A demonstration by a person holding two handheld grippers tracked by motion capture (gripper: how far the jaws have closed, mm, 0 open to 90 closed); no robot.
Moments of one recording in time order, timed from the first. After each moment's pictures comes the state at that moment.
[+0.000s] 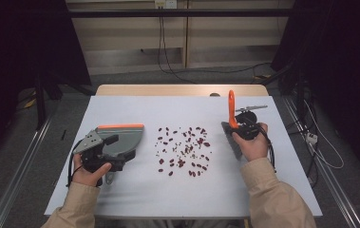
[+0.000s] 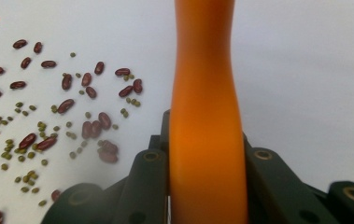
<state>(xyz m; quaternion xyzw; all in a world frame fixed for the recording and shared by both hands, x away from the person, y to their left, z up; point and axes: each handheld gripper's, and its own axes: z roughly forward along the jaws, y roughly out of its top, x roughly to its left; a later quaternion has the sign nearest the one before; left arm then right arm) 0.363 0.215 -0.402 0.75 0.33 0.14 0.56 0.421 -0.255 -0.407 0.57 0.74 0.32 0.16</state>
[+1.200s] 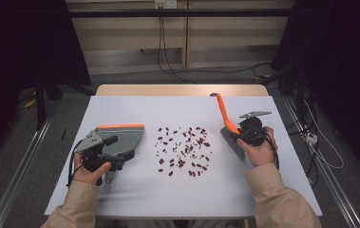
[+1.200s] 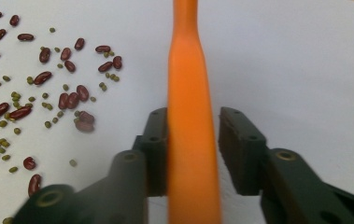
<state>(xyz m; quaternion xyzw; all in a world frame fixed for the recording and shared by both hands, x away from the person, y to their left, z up) 0.369 0.217 -0.412 0.75 0.34 0.13 0.55 0.399 -0.266 -0.407 0.55 0.75 0.30 0.20</state>
